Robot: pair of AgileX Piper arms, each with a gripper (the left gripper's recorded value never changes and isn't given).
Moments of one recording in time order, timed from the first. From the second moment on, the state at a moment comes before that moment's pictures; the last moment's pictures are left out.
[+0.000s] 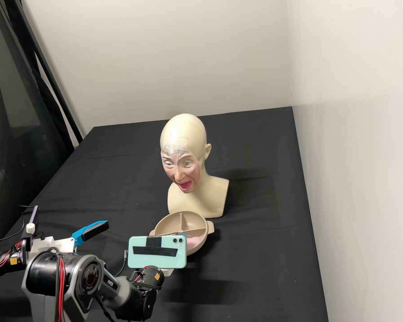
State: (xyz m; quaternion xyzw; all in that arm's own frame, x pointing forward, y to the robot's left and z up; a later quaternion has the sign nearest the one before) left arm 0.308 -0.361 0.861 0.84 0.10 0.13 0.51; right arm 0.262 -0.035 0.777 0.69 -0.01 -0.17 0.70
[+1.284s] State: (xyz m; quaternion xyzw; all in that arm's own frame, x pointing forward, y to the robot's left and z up) left arm 0.309 -0.360 0.863 0.84 0.10 0.13 0.51; right arm 0.276 -0.022 0.793 0.70 -0.03 -0.13 0.71
